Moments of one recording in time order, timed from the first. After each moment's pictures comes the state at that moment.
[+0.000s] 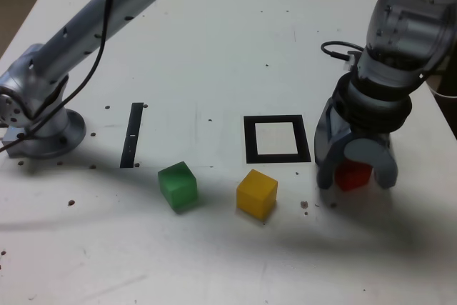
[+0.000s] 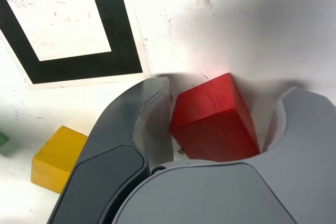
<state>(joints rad) -0.24 2.43 -2.16 1.45 0.02 -0.12</state>
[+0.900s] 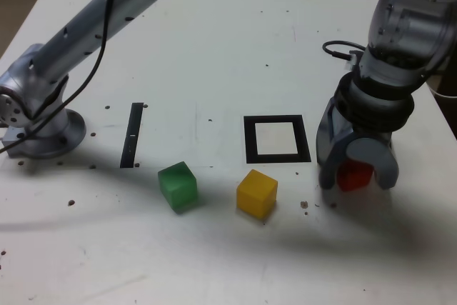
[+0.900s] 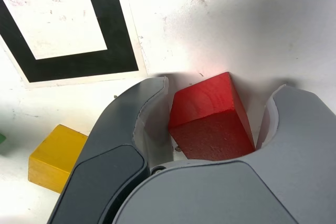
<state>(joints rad) -0.24 2.44 -2.17 1.45 0.01 -0.12</state>
